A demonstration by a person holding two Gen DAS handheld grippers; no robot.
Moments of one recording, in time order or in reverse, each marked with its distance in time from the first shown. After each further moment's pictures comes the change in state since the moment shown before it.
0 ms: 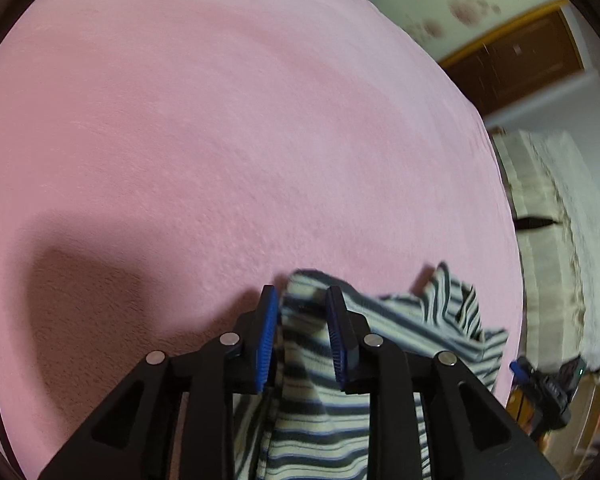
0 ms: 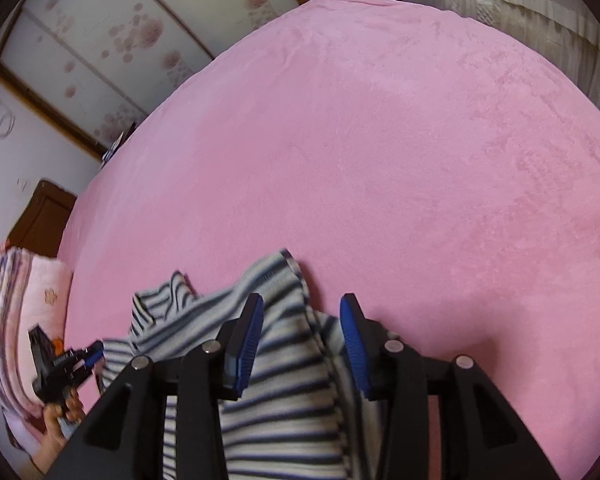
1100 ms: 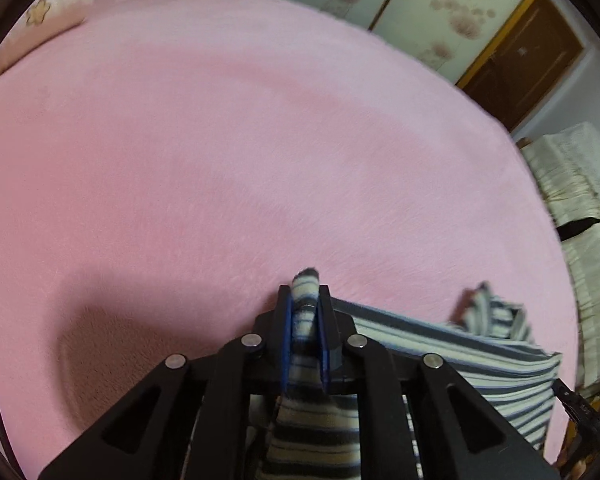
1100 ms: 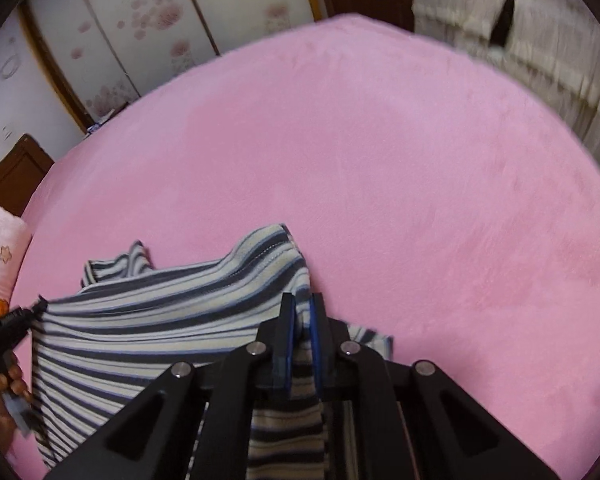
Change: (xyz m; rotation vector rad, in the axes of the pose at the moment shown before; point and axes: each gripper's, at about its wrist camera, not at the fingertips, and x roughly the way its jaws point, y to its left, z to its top) left arm 0.009 -0.011 -0.013 0.062 -0.208 0.210; right arm 0.036 0.013 -0.024 -0.094 -0.069 -0.151
